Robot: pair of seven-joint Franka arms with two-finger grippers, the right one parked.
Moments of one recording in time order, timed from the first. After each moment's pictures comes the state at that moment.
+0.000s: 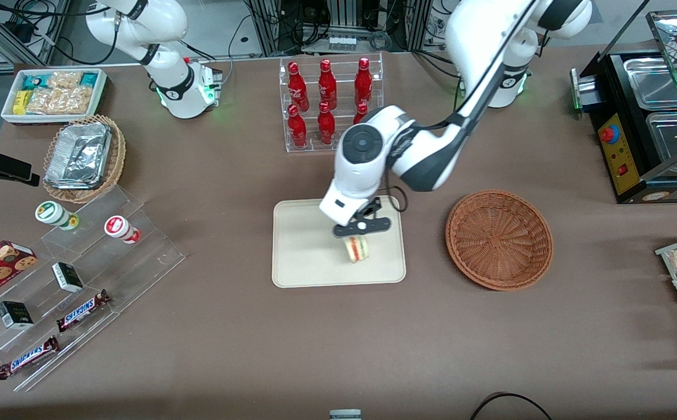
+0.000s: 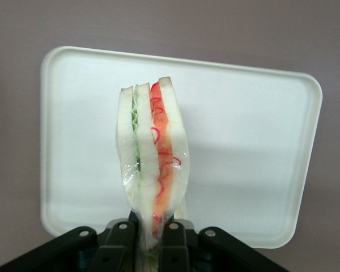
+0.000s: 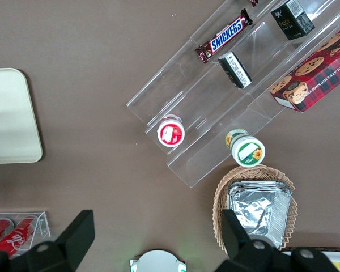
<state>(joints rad) -0.62 0.62 -0.20 -1.47 0.10 2.14 -0.94</state>
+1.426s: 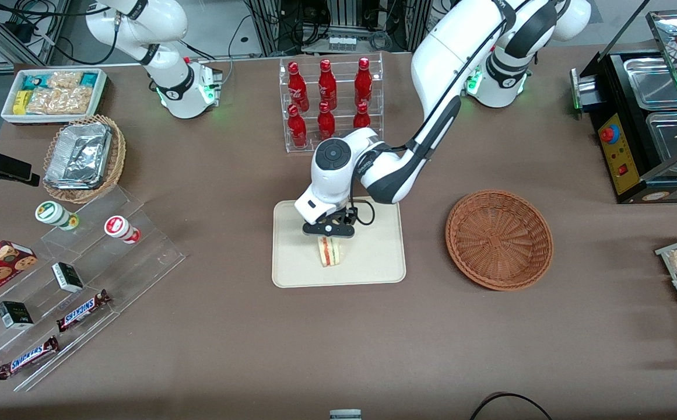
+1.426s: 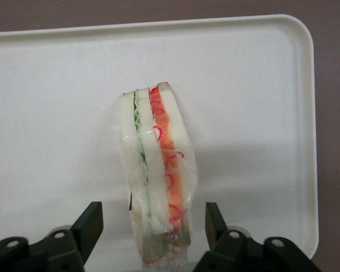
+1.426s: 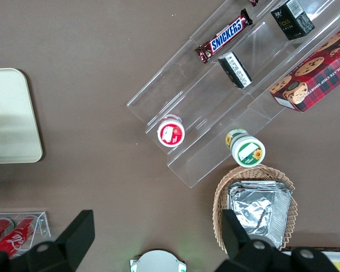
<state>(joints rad) -0.68 0.76 -0.20 -1.45 0.17 2.31 -0.87</state>
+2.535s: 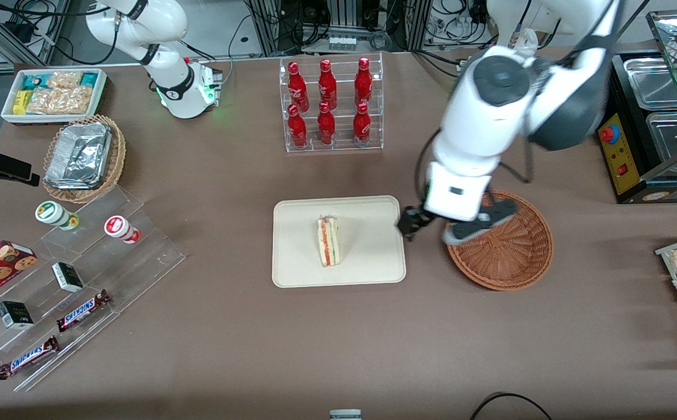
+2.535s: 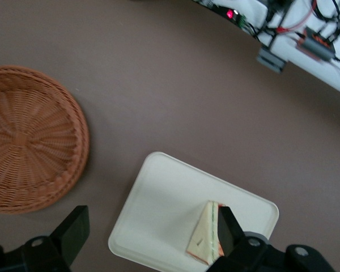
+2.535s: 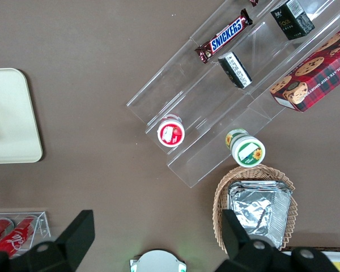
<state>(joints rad) -0.35 0.30 -0.17 -1.42 0.08 1.90 -1.02</state>
